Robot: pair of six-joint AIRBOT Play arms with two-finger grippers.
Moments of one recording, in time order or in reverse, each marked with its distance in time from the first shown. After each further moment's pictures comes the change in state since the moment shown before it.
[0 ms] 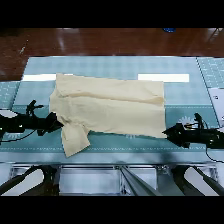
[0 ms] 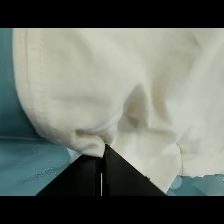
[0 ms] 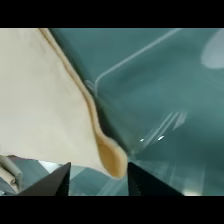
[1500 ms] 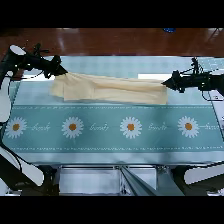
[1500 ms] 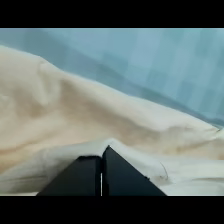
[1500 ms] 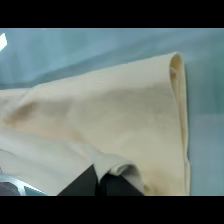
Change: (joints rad) left arm -0.197 -0.793 1.306 -0.019 -0.150 -0.262; right arm 0.292 -0.671 0.958 0.198 -0.125 -0.038
